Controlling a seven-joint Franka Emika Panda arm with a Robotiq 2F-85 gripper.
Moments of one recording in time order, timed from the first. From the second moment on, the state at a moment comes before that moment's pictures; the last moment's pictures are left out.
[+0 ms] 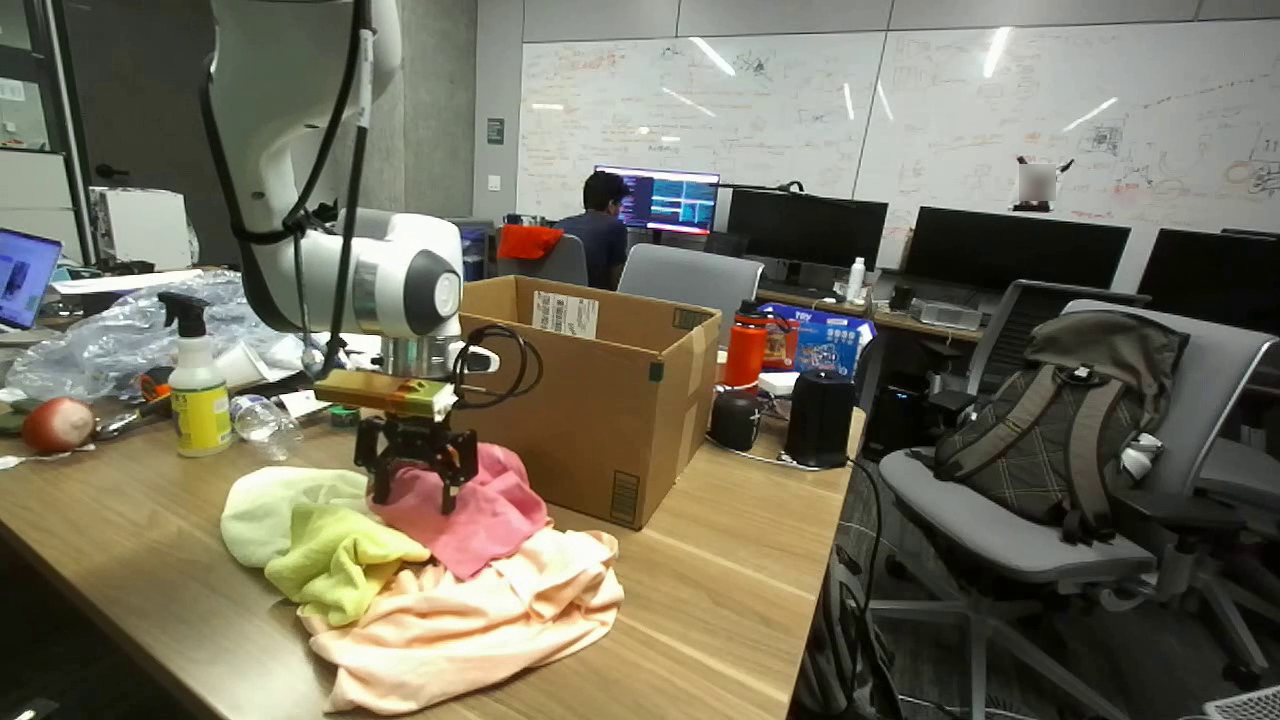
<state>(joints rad) 0.10 0.59 0.02 -2.05 -0.09 2.50 0.21</state>
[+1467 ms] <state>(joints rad) 0.21 0.41 -0.10 -2.11 -0.26 2.58 0.34</state>
